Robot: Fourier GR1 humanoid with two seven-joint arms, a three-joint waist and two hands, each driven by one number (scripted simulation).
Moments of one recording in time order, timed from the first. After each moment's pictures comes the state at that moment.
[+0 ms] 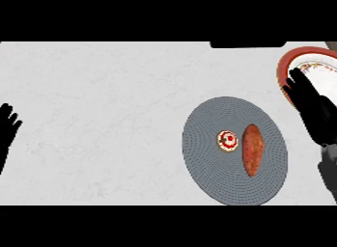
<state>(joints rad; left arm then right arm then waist) -0.02 0.56 0.01 -1.36 0.43 0.20 0.08 -0.26 -0.46 0.06 -1.36 -0.37 -0.02 0.09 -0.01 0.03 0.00</state>
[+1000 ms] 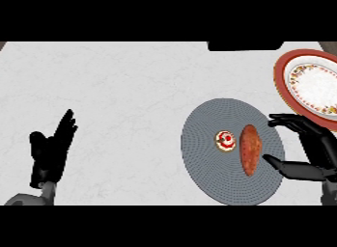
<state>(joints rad) -0.04 0.36 -0.22 -1.42 0.24 0.34 0.13 -0.05 -0.44 0.09 -1.46 -0.27 0.15 -0.38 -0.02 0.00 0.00</state>
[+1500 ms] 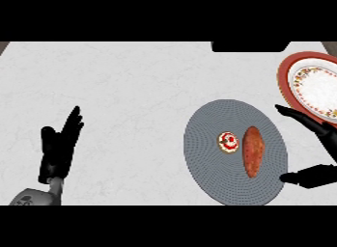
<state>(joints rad) -0.07 0.34 -0.25 -1.42 0.19 0.36 0.17 -0.09 -0.63 0.15 -1.45 0.05 0.17 -0.42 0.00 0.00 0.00</state>
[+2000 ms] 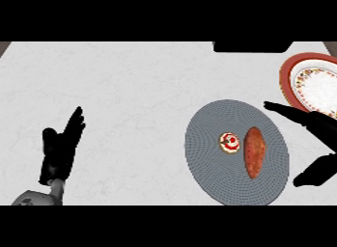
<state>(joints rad) -0.06 0.33 -0.25 -1.45 0.17 0.35 0.19 -0.22 -0.75 0.25 -1.52 0.18 0.37 -0.13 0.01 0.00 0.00</state>
